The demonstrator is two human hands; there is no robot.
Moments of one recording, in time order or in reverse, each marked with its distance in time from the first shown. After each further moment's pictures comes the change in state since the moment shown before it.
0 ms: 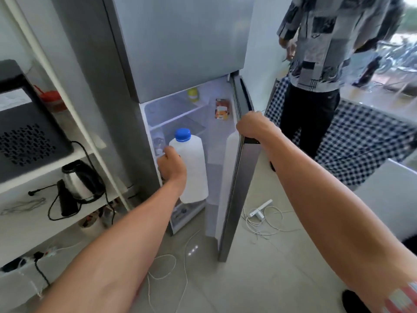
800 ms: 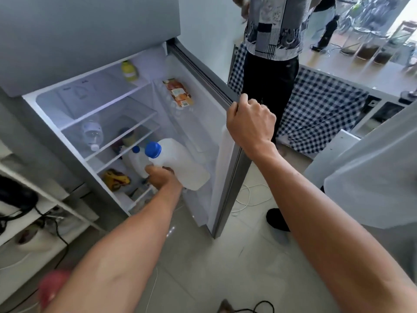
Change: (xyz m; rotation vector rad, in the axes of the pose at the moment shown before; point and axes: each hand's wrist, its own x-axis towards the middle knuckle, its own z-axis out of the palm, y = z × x) left_hand -0.051 -0.102 0.163 -0.507 0.060 -0.482; right_hand 0.030 0.162 0.005 -0.218 0.666 -0.045
